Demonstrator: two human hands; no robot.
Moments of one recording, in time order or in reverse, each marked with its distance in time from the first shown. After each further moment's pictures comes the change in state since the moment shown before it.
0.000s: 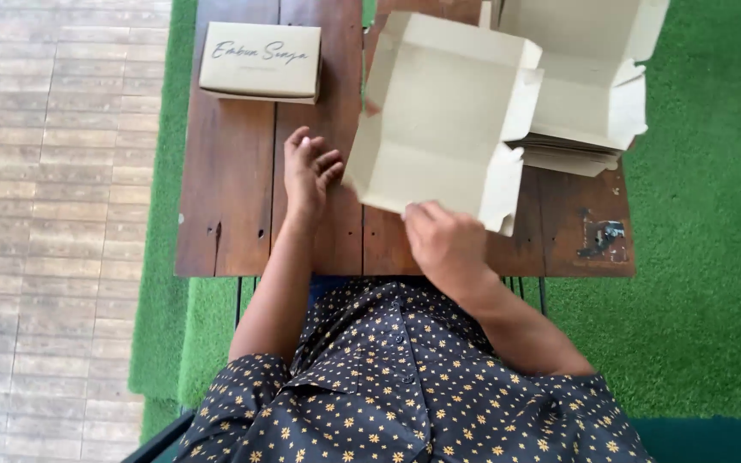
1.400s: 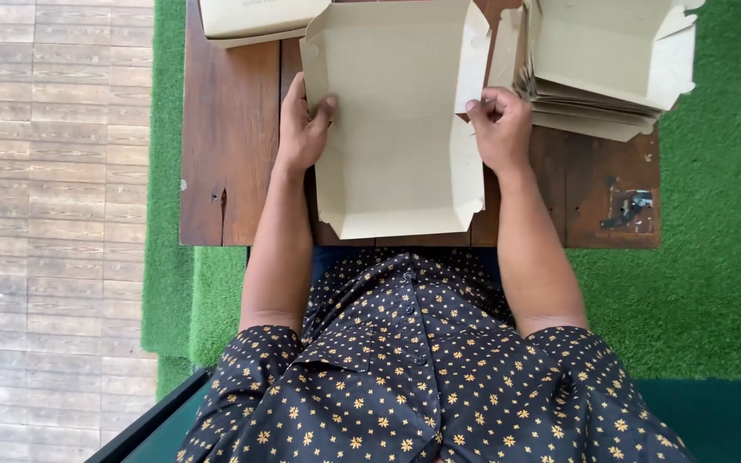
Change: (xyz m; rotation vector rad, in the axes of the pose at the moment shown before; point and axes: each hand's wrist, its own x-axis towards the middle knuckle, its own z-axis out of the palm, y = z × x) left_hand -0.022 0.075 0.014 0.468 -0.482 0.440; right_hand 0.033 0.132 0.111 0.781 0.161 0.394
